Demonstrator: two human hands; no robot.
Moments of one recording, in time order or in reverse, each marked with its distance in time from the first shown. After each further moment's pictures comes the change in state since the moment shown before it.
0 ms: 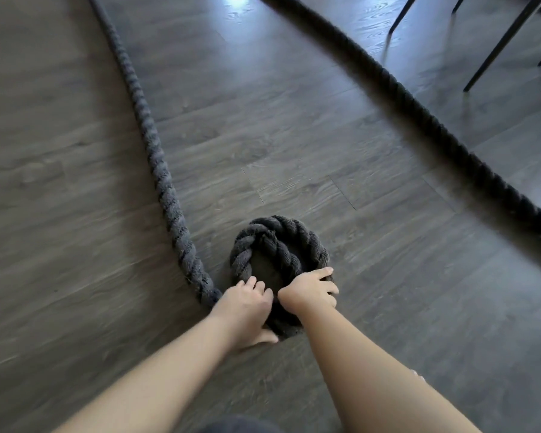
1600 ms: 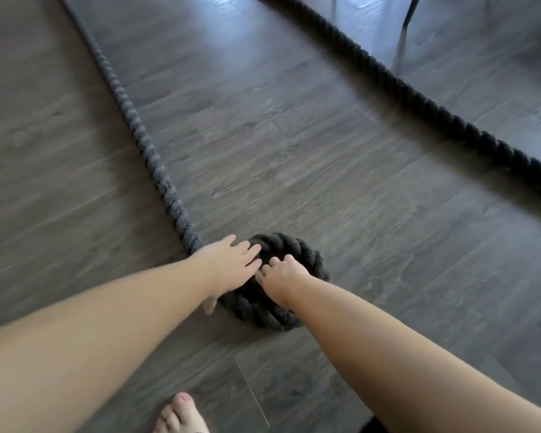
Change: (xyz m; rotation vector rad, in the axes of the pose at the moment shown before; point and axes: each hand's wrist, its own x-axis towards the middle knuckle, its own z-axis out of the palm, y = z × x) left_hand -0.059 0.187 -0.026 0.636 -0.396 0.226; right_hand -0.041 0.228 0.008 -1.006 0.084 -1.024
